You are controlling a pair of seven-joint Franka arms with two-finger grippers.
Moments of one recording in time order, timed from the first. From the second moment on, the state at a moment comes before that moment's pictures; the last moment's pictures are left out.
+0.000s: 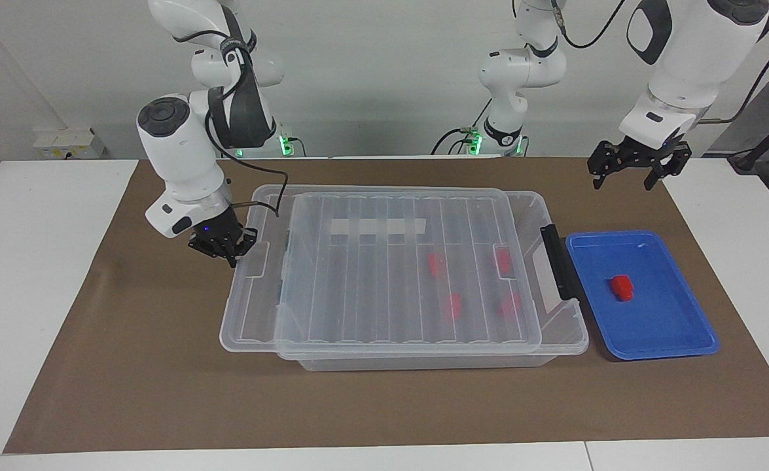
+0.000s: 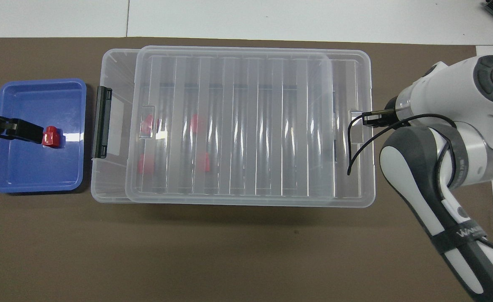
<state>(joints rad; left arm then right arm) -0.01 0.00 -0.06 -1.61 0.09 1.61 0.12 0.03 0.15 0.12 -1.81 -0.02 2.05 0.11</state>
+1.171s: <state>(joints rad) 0.00 0.00 -0.03 -1.61 0.09 1.61 0.12 0.13 0.15 0.12 -1.82 -0.02 2.05 0.11</state>
